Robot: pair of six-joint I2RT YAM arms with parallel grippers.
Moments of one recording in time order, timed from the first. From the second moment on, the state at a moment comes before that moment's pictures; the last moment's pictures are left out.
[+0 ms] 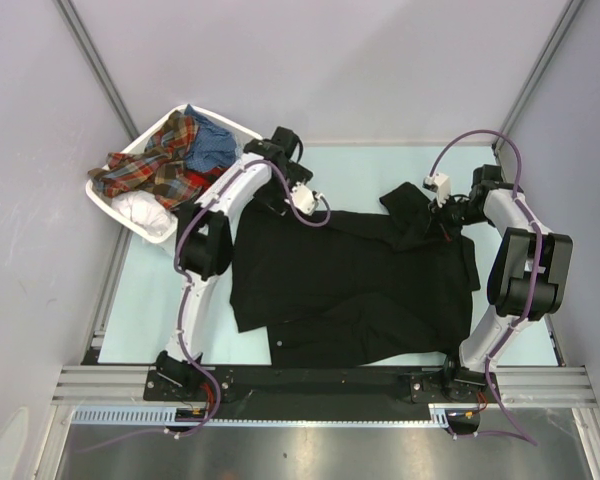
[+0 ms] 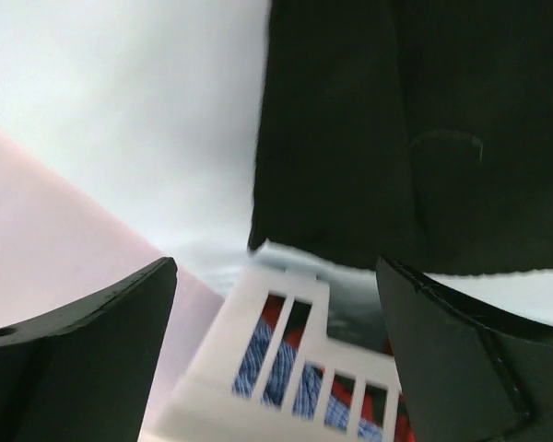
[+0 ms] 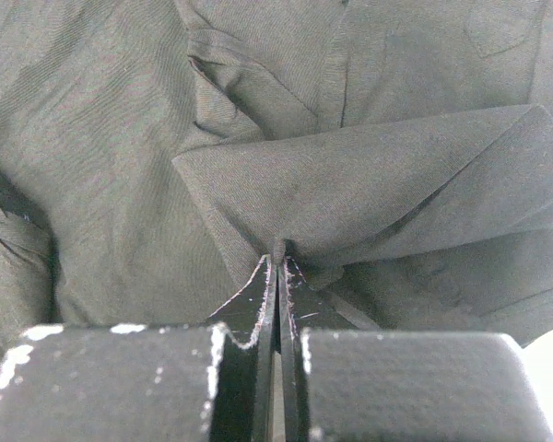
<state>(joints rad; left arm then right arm) -0.43 2.35 2.21 -1.06 0.02 1.78 -0.18 1.78 1.31 -0.80 -0.71 -0.89</state>
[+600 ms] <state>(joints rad) -0.44 2.34 2.10 -1.06 -0.10 1.84 -0.19 1.78 1.31 -0.80 -0.71 -0.89</state>
